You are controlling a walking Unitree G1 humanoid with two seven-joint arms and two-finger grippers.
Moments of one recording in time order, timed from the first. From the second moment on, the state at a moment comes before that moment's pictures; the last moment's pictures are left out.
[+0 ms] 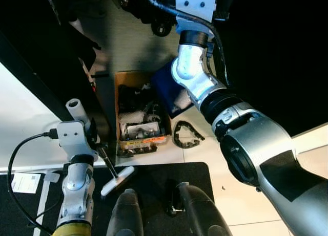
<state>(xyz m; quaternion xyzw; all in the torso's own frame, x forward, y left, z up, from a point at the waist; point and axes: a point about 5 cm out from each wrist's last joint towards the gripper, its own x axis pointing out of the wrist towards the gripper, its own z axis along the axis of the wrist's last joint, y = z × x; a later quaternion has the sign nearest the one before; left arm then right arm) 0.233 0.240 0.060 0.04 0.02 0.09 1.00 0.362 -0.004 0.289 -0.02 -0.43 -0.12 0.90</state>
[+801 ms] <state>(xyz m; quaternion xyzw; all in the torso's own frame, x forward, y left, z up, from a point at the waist) 0.233 0.240 0.060 0.04 0.02 0.09 1.00 0.293 0.049 0.266 -0.02 -0.67 0.06 0.74</state>
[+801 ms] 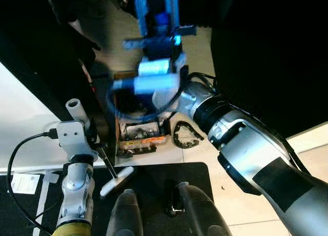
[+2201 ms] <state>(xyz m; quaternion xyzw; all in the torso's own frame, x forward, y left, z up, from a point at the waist) 0.265 0.228 0.049 0.02 0.09 0.04 1.00 0.407 -0.237 0.284 0.12 -0.21 -0.17 0.95</state>
